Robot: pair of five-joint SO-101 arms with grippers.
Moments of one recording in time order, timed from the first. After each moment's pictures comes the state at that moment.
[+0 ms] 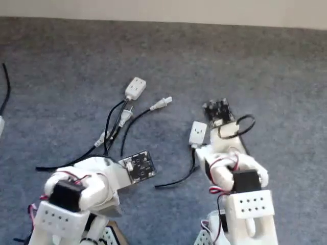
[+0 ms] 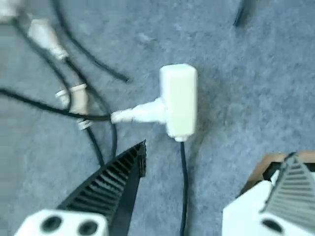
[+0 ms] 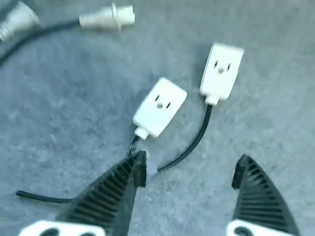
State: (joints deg) left arm 12.4 -75.2 62.6 90.7 -48.0; right arm -10.6 -65.1 60.9 62.7 13.9
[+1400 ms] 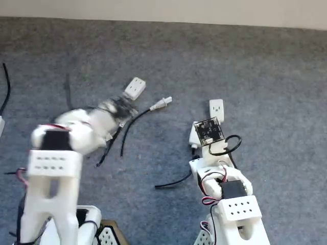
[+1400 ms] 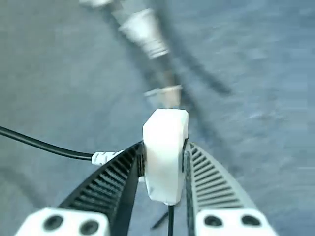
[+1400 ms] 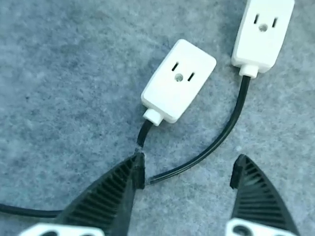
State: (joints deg) left arm -5.8 -43.8 41.5 72.3 -51.5; right arm -12.7 -68.4 85.3 42.2 12.0
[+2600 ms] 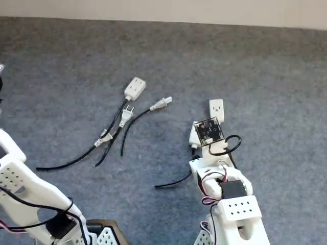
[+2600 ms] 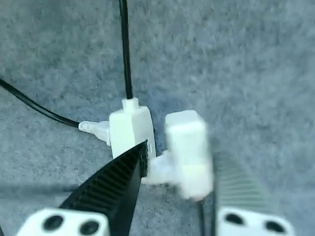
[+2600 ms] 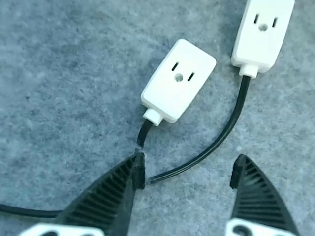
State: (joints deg) left arm -51.1 35.4 -30.5 68.7 -54.0; right arm -12.7 -68.4 85.3 42.2 12.0
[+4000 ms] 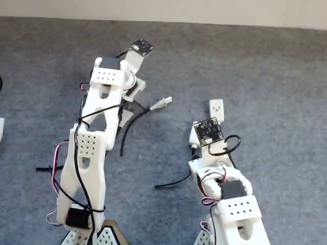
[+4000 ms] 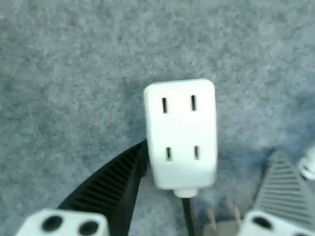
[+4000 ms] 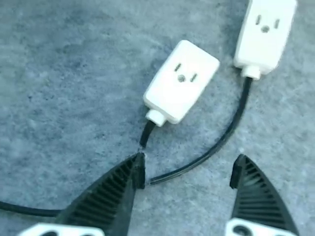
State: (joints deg) left arm 1.9 61.5 -56.8 76.2 -26.4; right arm -13.4 -68.4 85.3 42.2 12.0
